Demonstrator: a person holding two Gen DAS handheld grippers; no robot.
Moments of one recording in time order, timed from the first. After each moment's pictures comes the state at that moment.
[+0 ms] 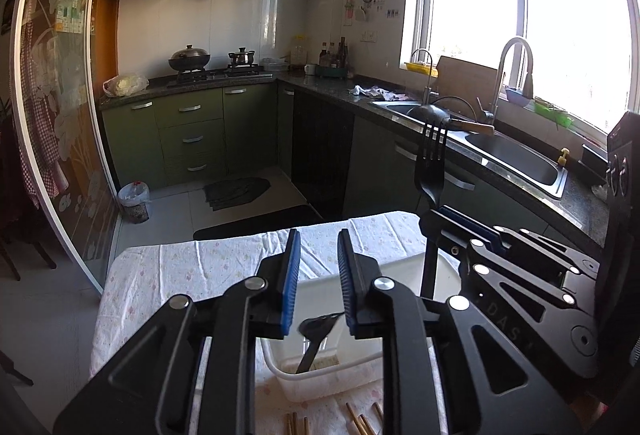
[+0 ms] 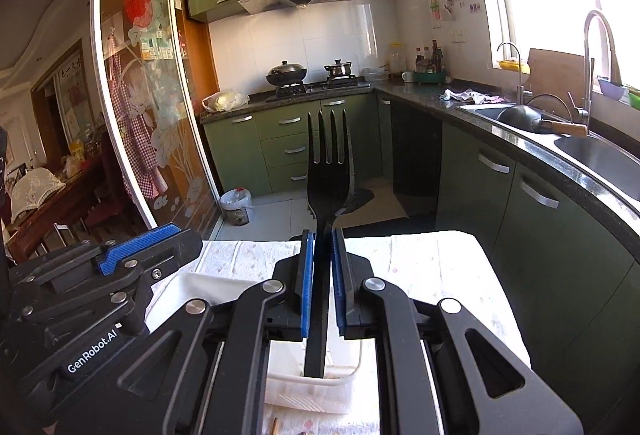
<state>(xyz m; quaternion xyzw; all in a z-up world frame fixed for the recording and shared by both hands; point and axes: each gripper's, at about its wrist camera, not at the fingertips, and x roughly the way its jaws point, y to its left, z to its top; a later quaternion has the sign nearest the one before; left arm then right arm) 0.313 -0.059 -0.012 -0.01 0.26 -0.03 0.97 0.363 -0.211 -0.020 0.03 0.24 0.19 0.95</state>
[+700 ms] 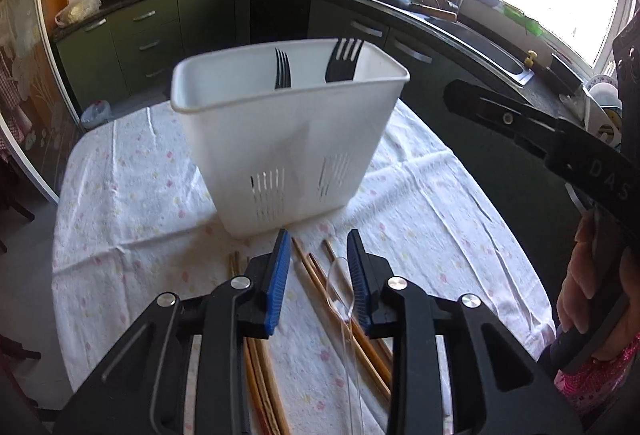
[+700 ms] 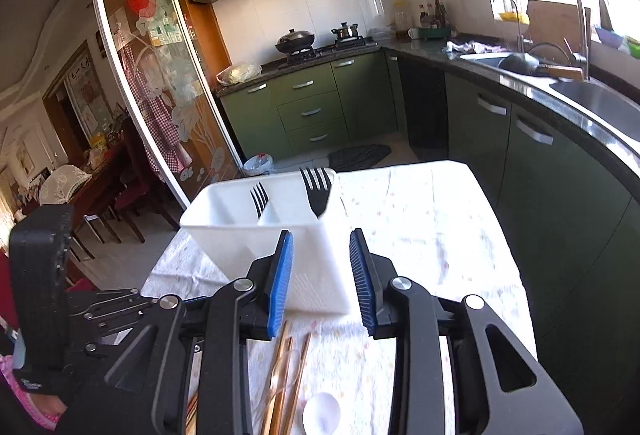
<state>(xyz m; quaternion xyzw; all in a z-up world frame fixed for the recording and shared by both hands) 0.253 -0.082 -0.087 -0.01 0.45 -0.12 0.88 0.286 -0.292 -0.047 0.08 0.33 0.24 0.91</state>
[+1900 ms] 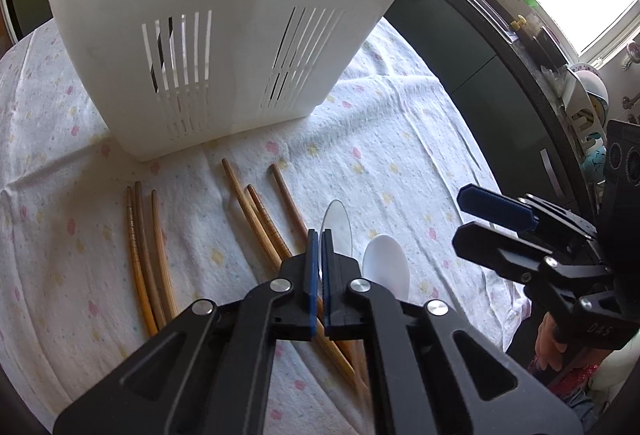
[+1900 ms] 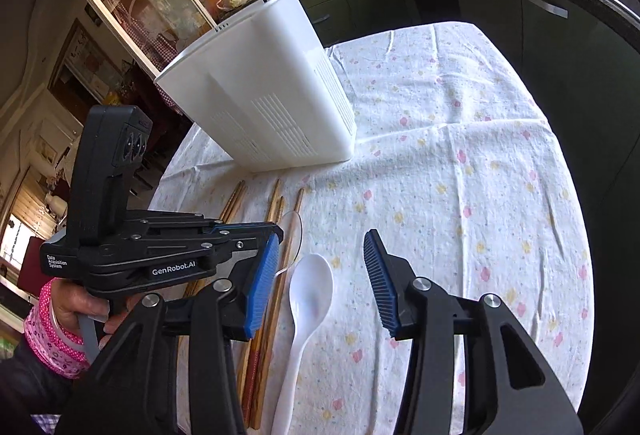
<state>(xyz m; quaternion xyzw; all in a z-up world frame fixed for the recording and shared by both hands) 0.283 -0.096 -0.163 -0.07 0.56 -0.19 0.80 0.269 -0.308 -0.137 0.10 0.49 0.28 0.82</state>
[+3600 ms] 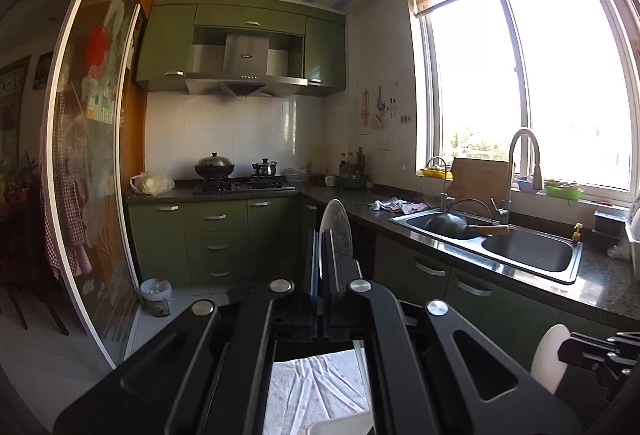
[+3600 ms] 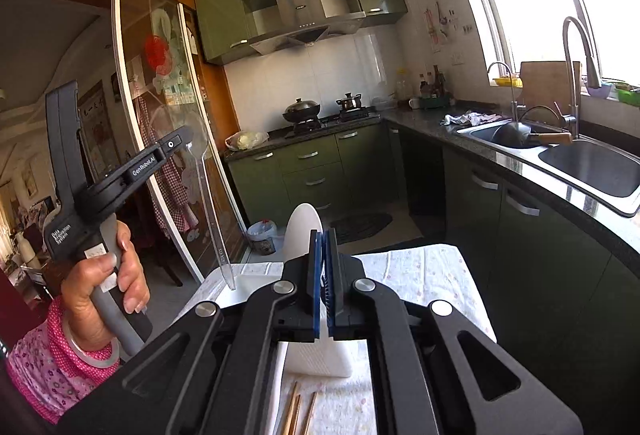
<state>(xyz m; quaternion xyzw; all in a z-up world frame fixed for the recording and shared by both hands) 0.304 -0.053 0.082 0.01 0.05 0.02 1.00 0.271 -0.283 0.039 0.09 0.18 0.22 0.95</state>
